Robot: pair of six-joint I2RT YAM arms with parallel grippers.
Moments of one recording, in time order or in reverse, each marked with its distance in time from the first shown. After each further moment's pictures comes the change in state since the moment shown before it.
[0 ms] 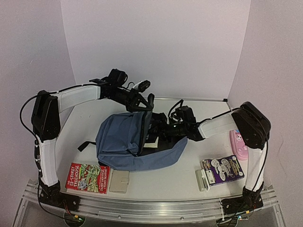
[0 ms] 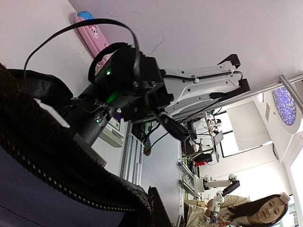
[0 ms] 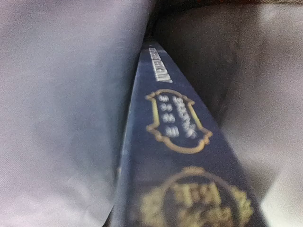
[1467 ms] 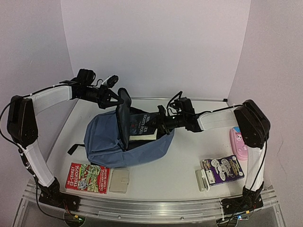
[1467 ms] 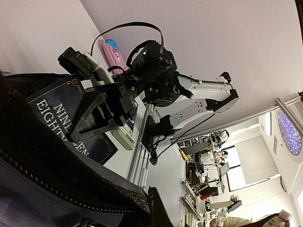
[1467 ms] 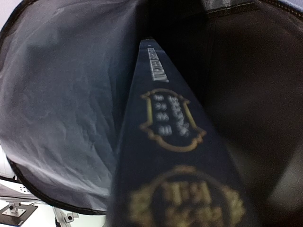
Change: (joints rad) left arm 0.251 -0.279 -0.308 0.022 0.029 0.031; right arm -0.019 0.014 0.152 -0.136 -0.046 -0.026
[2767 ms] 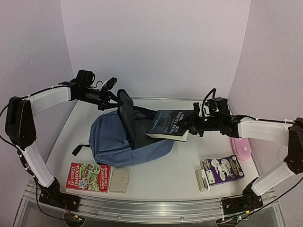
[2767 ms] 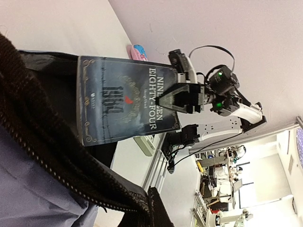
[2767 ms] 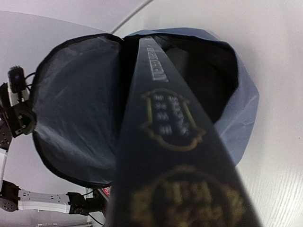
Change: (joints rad) left arm 0.000 -0.031 -0.040 0.004 -0.158 -0.032; right arm -0.101 -0.604 -0.407 -0.278 0.321 -0.127
